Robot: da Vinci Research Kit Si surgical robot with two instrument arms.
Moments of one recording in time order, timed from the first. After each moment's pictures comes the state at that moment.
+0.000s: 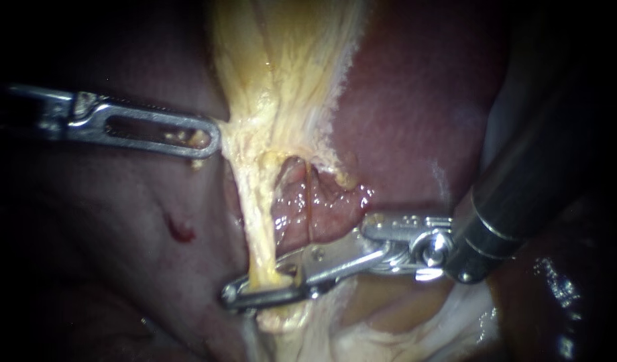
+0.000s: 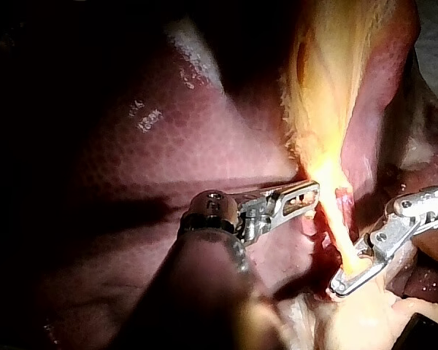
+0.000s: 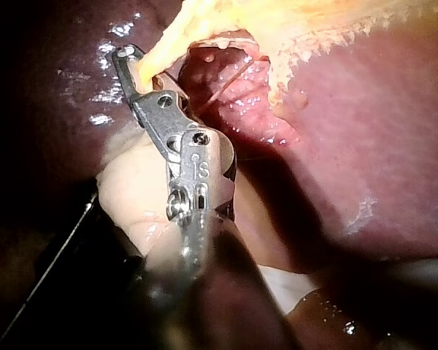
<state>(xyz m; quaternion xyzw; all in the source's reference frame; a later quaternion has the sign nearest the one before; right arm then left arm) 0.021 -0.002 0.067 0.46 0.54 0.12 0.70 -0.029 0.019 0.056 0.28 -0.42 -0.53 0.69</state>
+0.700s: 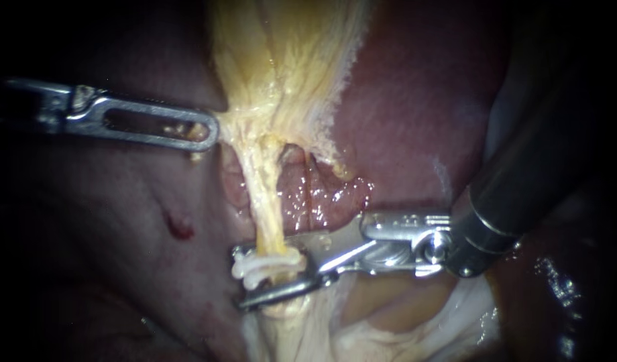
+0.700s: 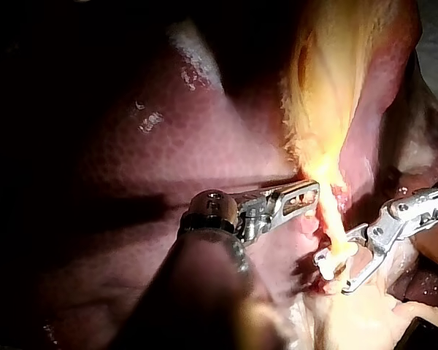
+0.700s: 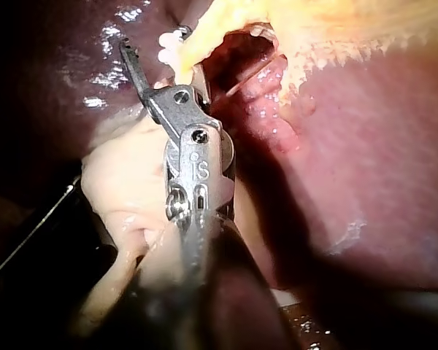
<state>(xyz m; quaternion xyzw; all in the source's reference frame) 0.021 -0.001 0.069 0.34 0.59 0.14 0.72 -0.029 0.019 0.056 0.28 -0.41 -0.53 0.69</state>
